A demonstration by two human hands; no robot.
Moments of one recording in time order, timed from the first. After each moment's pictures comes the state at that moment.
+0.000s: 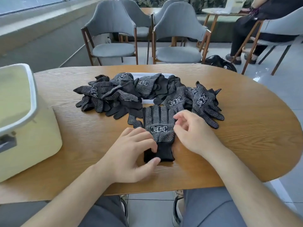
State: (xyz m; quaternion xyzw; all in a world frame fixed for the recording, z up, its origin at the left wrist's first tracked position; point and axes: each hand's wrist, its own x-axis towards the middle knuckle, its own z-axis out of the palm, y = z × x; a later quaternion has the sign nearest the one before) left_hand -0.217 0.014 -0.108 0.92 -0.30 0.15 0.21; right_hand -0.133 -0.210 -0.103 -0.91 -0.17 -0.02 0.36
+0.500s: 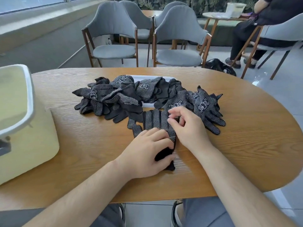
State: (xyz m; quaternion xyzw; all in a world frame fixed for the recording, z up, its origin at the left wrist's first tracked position) left_hand -0.182 -0.017 -0.123 0.91 -0.31 0.16 0.21; right_hand -0.101 -0.190 -0.121 -0.88 -0.18 -0.14 0.42
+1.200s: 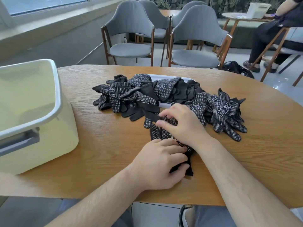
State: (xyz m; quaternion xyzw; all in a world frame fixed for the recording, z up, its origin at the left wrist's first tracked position) left_hand -0.205 -0.012 -0.131 0.90 -0.30 0.22 0.21; right_hand -0.079 -0.136 -0.117 -0.89 -0.32 -0.10 0.31
